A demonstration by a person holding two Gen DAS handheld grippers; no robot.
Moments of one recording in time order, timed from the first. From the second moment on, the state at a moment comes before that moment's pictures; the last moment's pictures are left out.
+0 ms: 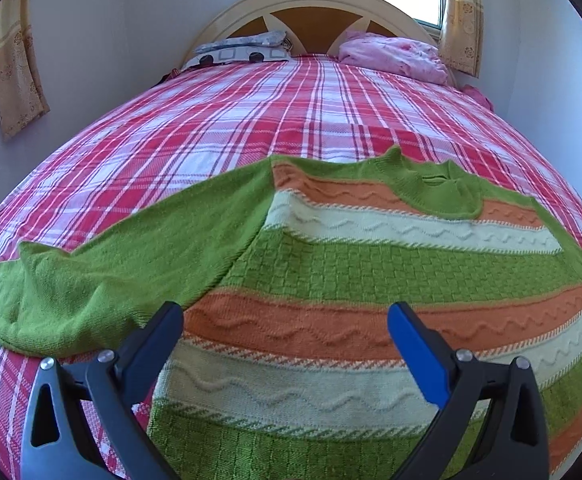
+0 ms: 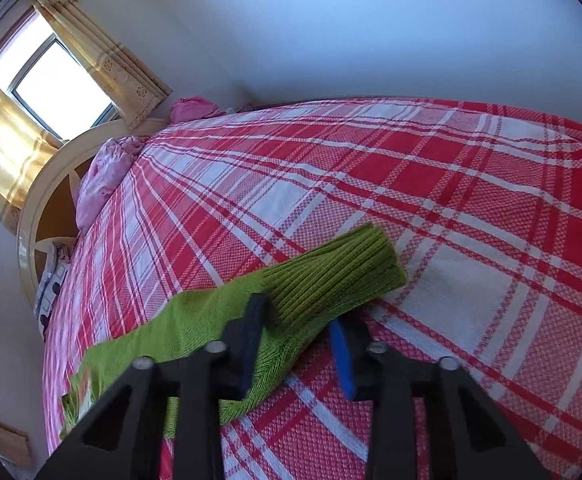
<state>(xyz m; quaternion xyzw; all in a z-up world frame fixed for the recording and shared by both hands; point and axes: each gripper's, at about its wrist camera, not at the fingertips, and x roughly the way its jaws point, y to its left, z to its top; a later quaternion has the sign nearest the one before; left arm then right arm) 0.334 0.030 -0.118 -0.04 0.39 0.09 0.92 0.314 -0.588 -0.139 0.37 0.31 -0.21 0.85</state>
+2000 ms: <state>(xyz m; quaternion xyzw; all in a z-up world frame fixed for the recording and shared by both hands) 0.297 0.087 -0.103 -0.15 0.35 0.05 0.92 0.458 -0.053 -0.091 0.05 0.34 0.28 0.90</state>
